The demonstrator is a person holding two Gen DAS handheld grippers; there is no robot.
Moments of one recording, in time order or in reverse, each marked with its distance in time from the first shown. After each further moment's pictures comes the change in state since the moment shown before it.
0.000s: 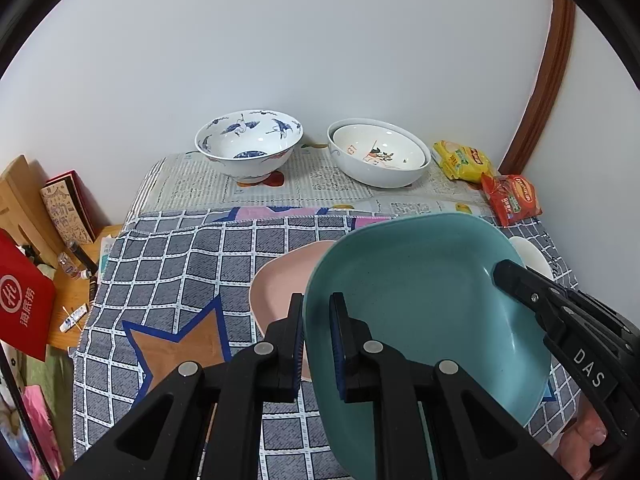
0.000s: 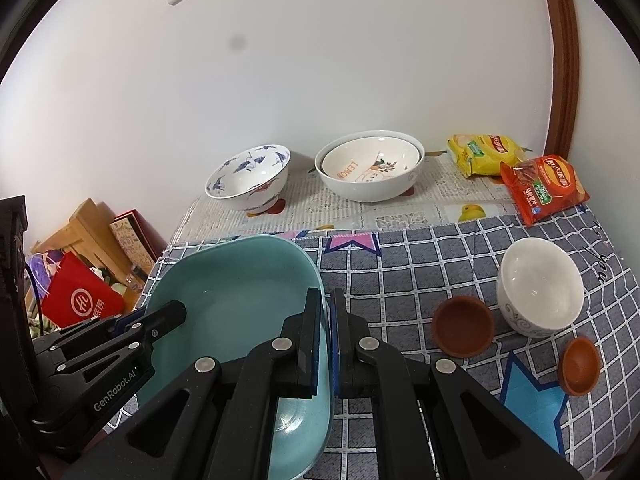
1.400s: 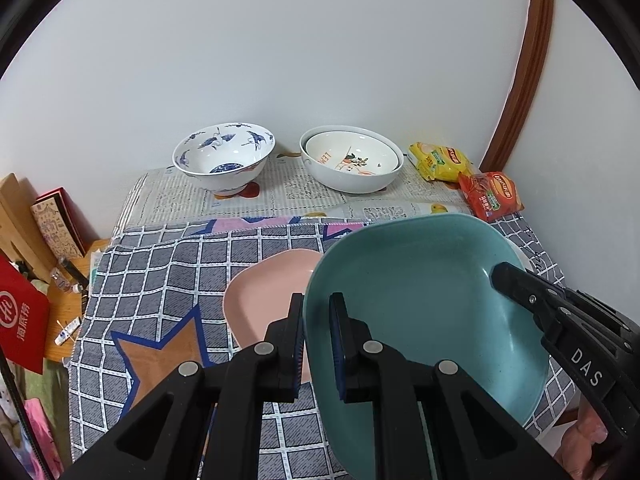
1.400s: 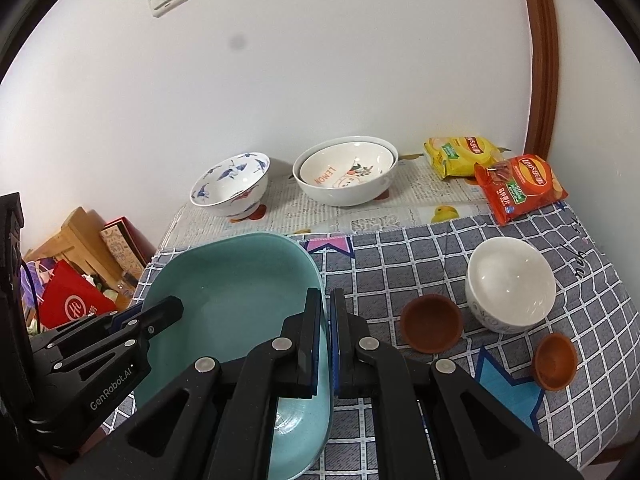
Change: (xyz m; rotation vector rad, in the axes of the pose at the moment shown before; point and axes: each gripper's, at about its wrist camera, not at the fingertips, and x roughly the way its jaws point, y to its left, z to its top) left arm -0.014 -0.026 0.003 0.046 -0.024 -0.035; right arm -0.023 -0.018 0.001 0.027 -0.009 -0.046
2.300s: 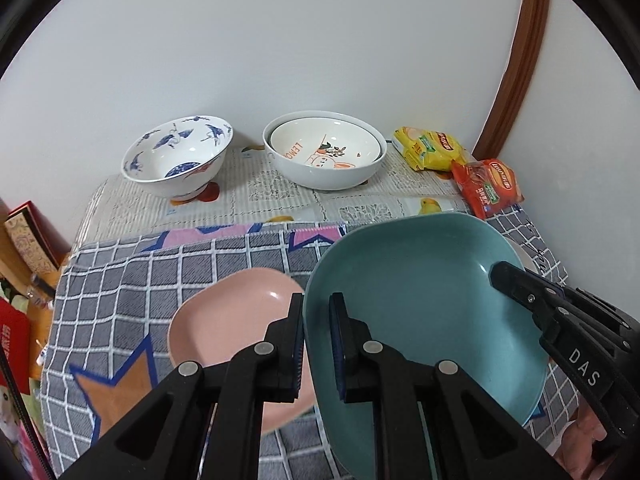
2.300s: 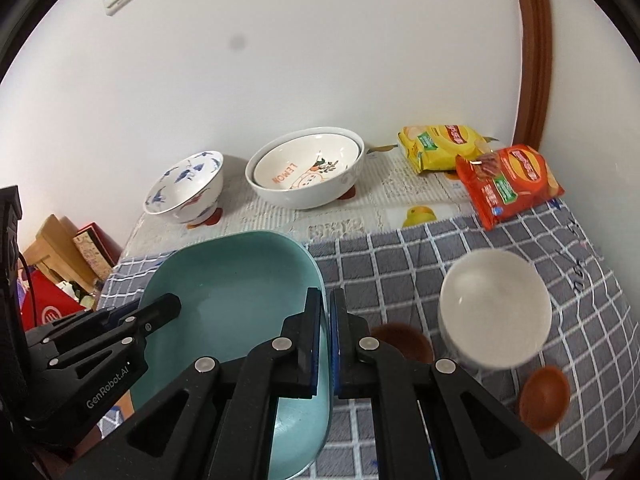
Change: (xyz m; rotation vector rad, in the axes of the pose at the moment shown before) left arm 0.057 -0.030 0.023 0.042 0.048 -0.041; right arm 0.043 -0.047 0.018 0.028 0.034 -0.049
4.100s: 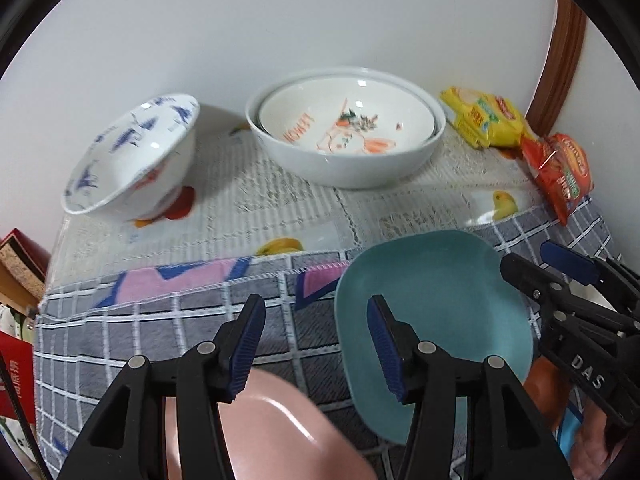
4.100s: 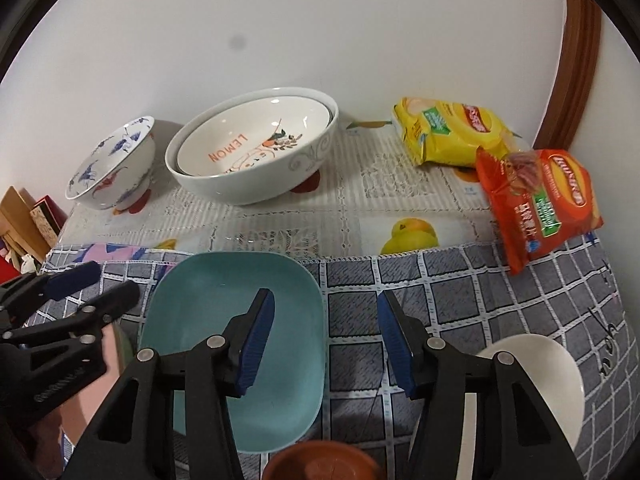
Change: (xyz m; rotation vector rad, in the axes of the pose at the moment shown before) left arm 0.146 -0.008 0.052 0.059 0.123 0.106; right arm 0.141 -0.045 0.044 -0.101 0.102 -0.066
